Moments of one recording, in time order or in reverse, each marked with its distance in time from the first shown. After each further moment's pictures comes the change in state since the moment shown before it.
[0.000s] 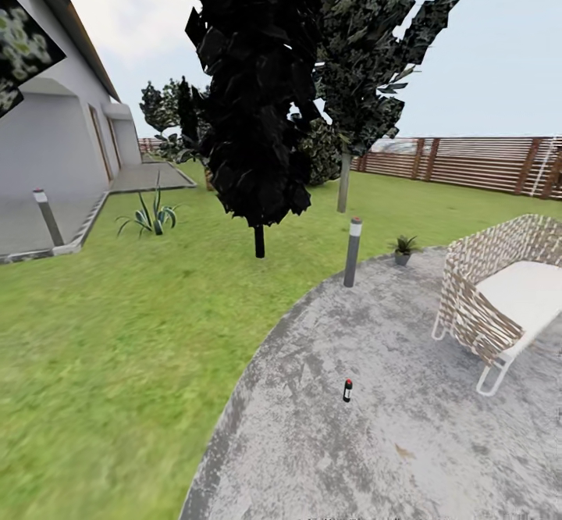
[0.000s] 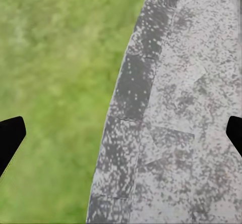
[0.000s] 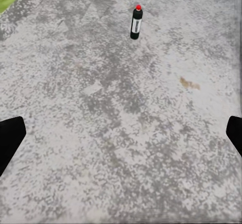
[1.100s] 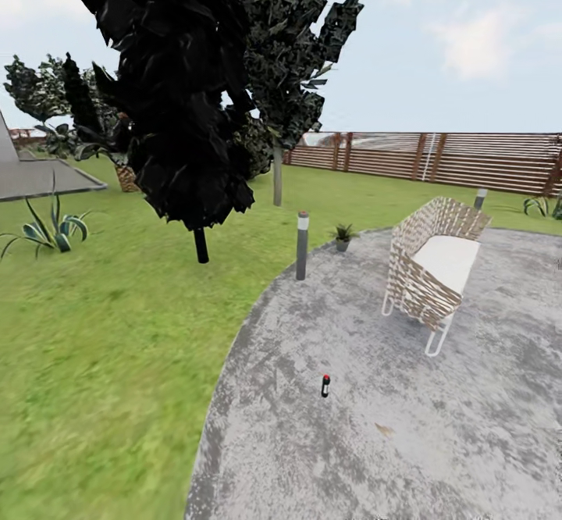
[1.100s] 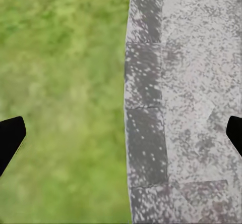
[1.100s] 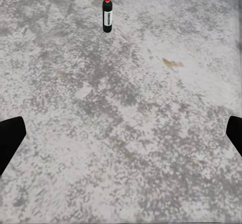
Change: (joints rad) left arm -0.001 0.001 -0.002 0.000 -0.003 -0.002 0.000; right arm 0.000 0.000 0.000 0.000 -0.001 0.000 0.000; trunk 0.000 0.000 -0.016
